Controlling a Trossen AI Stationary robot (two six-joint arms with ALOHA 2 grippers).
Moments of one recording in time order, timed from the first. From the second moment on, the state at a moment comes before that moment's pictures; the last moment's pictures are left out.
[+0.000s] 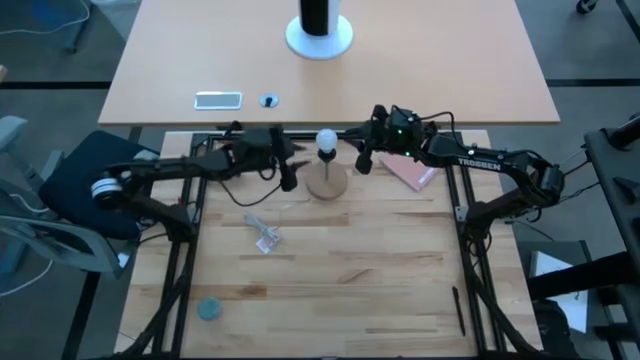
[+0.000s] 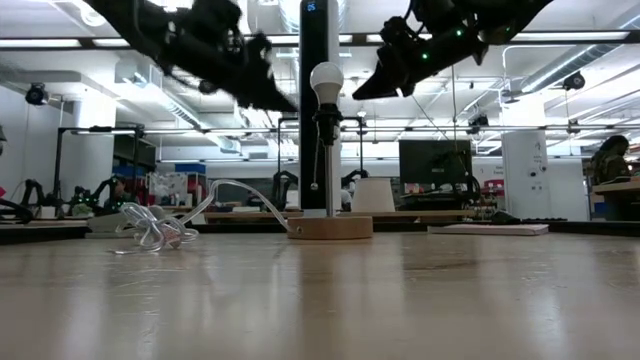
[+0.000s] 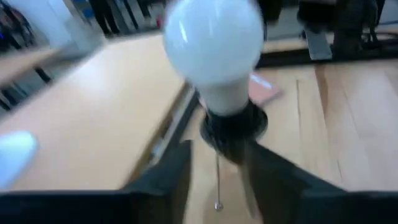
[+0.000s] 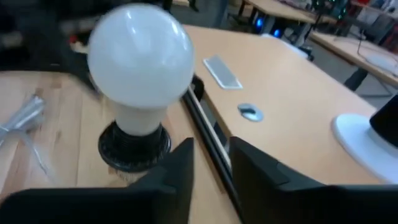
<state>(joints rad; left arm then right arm) 0.44 1.31 0.86 0.19 0.04 0.30 -0.48 1.37 0.97 0.14 -0.09 -0.31</state>
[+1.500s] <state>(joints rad) 0.42 1.39 0.86 0.46 0.06 0.34 -0.44 1.38 0.99 0.17 -0.21 -0.33</state>
